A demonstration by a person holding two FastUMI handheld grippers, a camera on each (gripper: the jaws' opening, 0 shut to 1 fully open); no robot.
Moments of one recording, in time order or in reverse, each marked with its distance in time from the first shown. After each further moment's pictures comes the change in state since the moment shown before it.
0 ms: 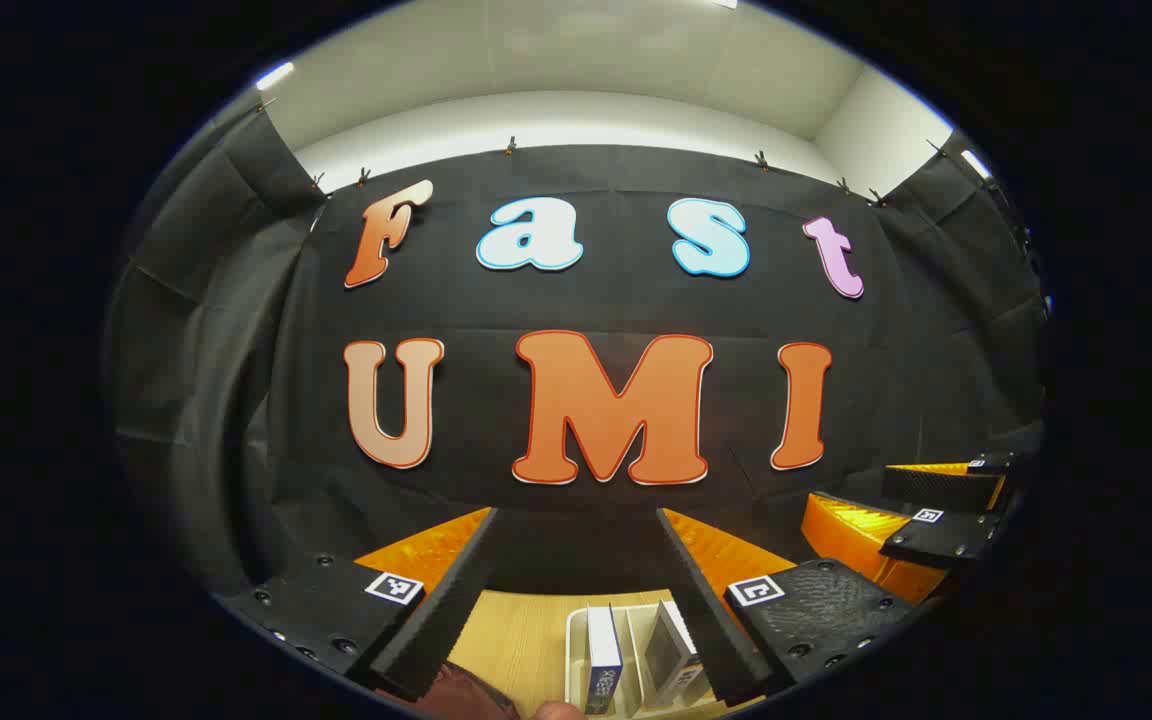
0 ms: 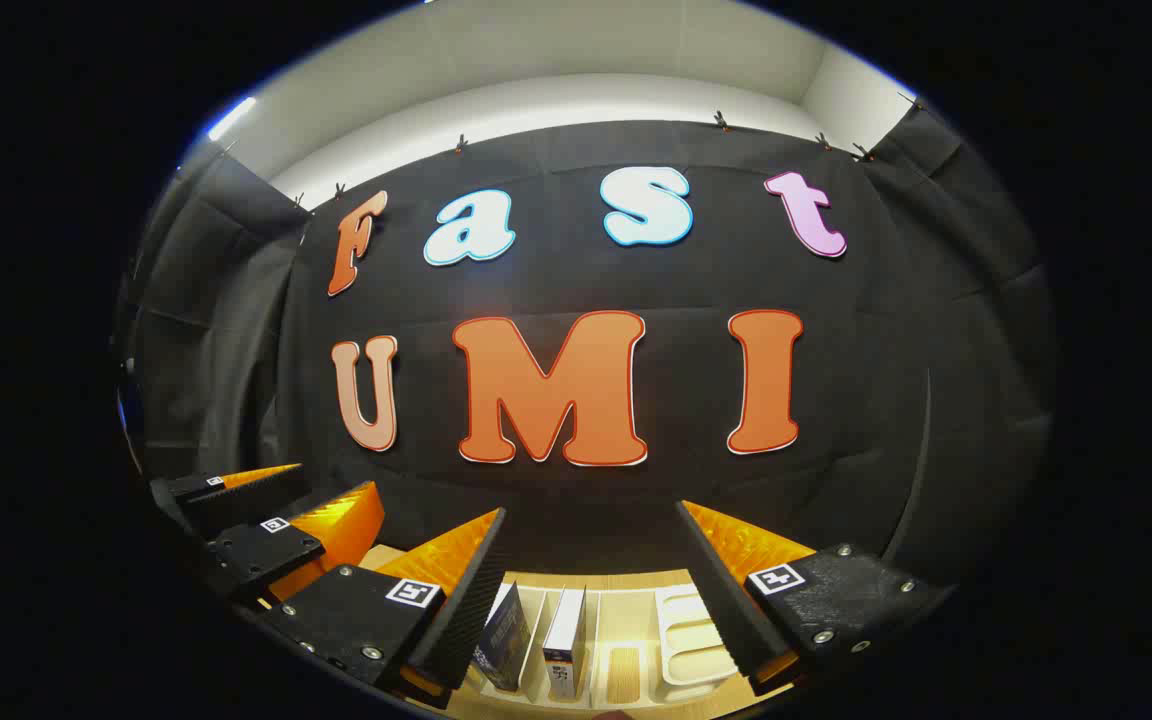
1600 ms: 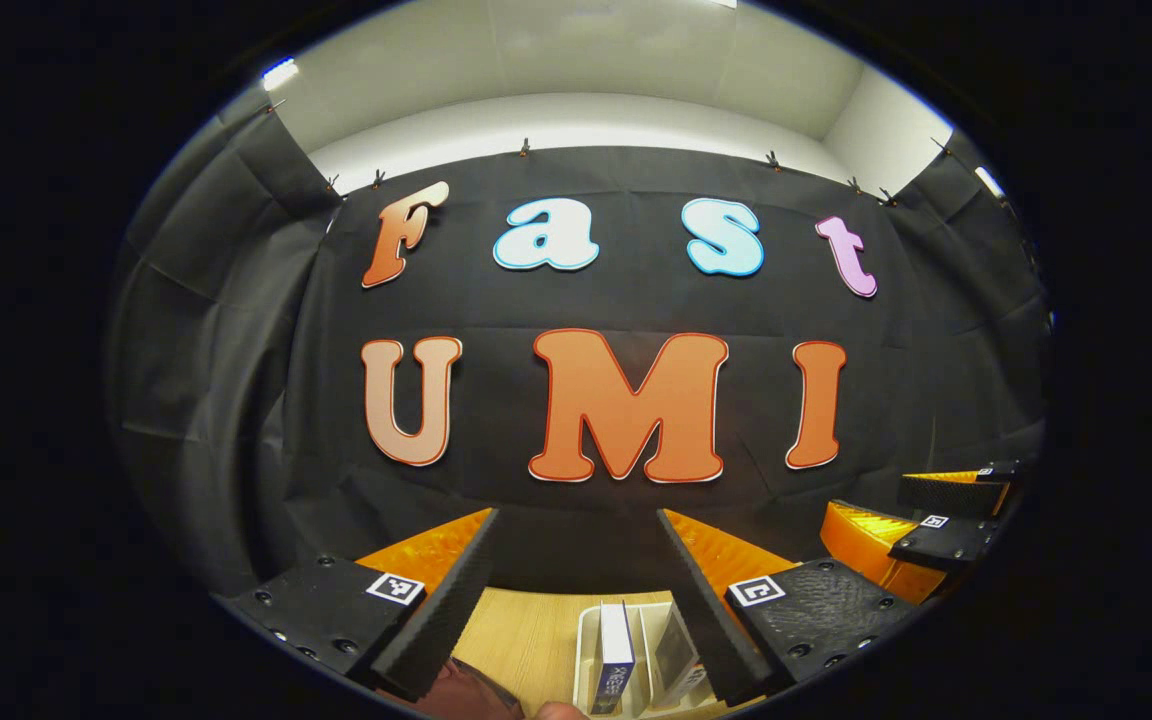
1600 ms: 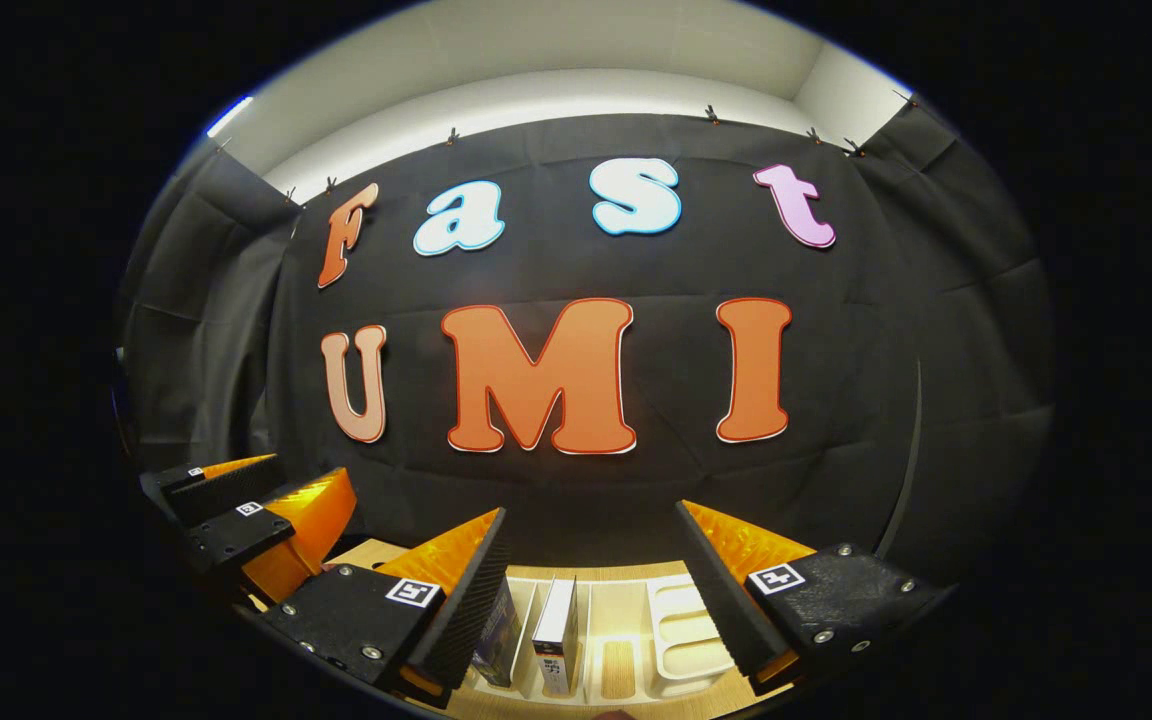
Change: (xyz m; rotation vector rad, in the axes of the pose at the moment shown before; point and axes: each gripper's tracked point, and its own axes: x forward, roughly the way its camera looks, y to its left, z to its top) left arm -0.005 0.014 -0.004 0.007 -0.025 0.050; right arm -0.001 -0.010 -0.012 0.003 0.009 -0.036
